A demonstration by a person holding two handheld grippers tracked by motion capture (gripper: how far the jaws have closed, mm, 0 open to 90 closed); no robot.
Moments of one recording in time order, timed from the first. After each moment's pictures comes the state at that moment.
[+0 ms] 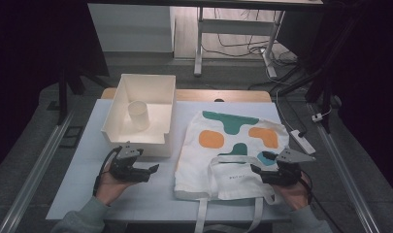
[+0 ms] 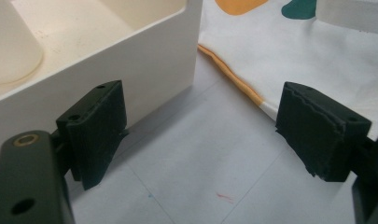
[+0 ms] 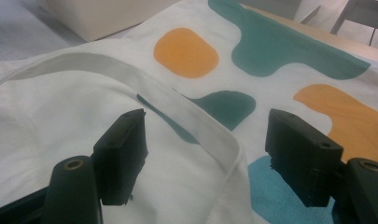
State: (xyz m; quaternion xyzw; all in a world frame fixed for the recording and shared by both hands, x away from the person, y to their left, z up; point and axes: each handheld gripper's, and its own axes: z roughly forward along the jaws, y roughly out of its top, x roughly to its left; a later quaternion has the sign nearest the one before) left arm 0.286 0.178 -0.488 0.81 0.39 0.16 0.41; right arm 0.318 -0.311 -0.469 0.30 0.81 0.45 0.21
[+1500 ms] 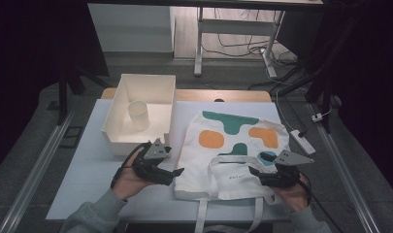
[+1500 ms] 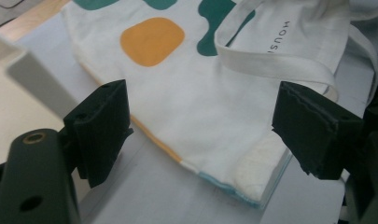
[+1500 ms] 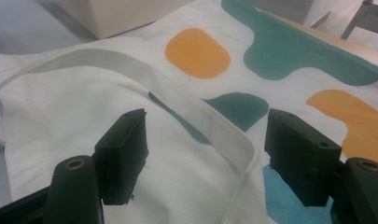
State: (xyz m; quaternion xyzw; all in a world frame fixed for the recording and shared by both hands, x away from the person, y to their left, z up) left arm 0.282 0.106 -0.435 0.86 0.26 0.15 0.40; right arm 0.314 -0.308 -0.471 0.28 0.82 0.45 0.21
